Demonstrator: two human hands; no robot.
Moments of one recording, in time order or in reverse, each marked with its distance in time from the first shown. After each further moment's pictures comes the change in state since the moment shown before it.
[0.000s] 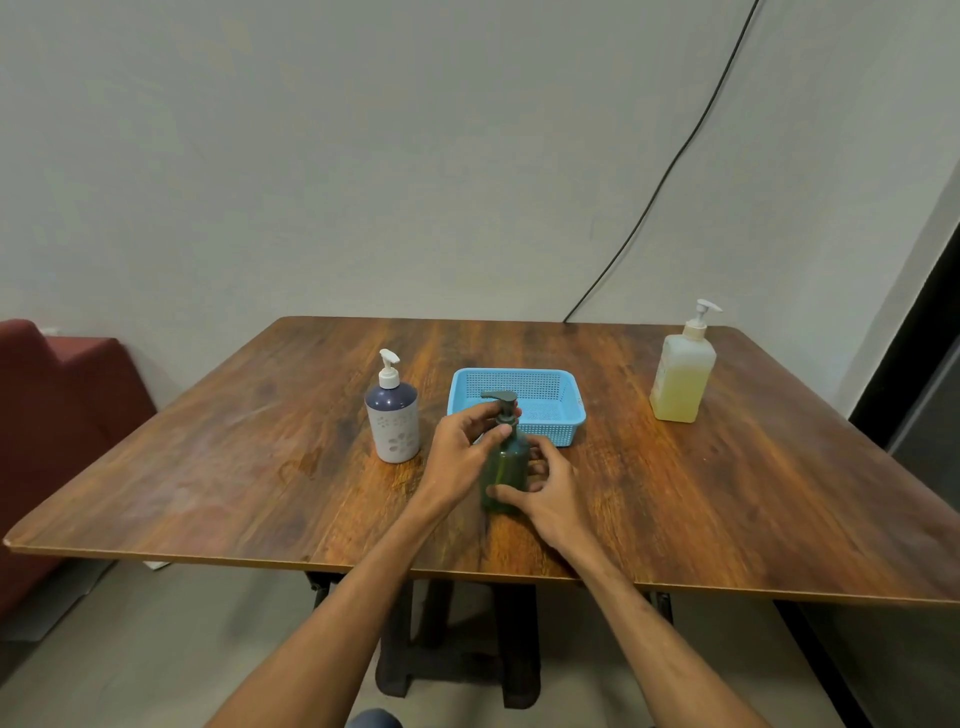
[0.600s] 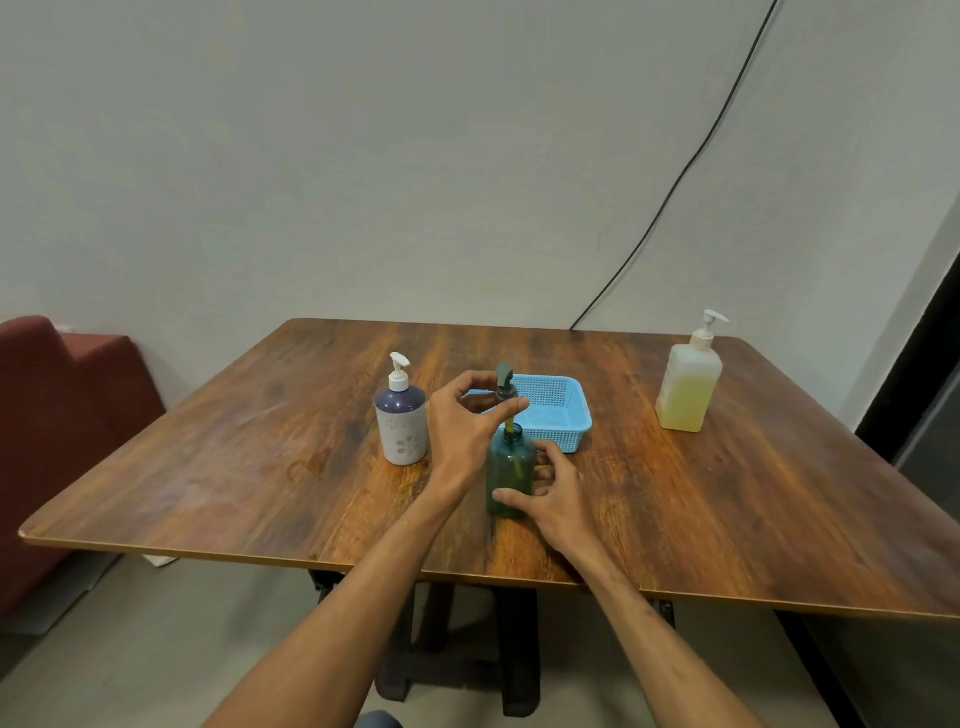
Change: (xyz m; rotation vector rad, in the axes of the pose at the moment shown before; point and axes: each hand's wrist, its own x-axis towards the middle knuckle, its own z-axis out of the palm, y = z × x) left_hand 0.011 0.034 0.003 0.047 0.302 0.108; right_hand 0.001 0.000 0.000 0.004 -0.002 -0.006
